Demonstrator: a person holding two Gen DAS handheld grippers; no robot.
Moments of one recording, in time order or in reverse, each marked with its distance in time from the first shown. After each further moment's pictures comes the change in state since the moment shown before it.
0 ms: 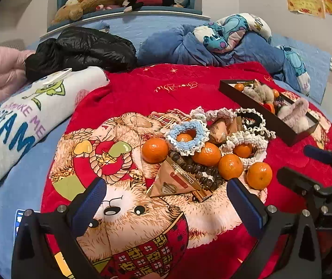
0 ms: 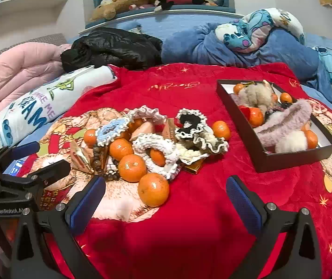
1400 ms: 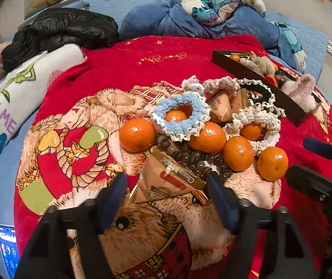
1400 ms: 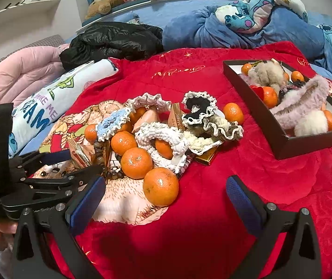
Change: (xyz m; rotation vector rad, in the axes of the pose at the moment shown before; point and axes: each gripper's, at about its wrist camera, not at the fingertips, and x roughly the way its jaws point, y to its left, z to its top) left arm 0.063 -0.001 0.004 0.011 0.164 -0.058; right arm 0.025 -0.004 -0.002 0.081 0.077 0.086
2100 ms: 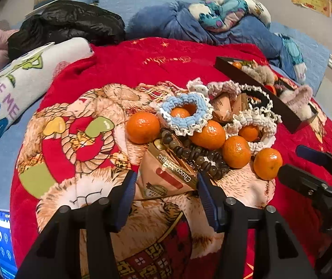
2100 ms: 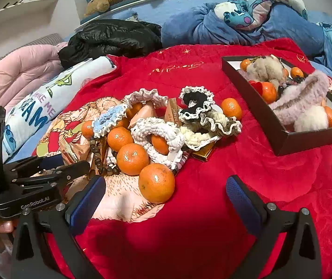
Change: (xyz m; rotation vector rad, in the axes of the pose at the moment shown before) left arm -0.010 0.008 -0.011 -0.081 -0.033 -0.027; right arm 0.005 -0.003 -0.002 0.000 0.018 0.004
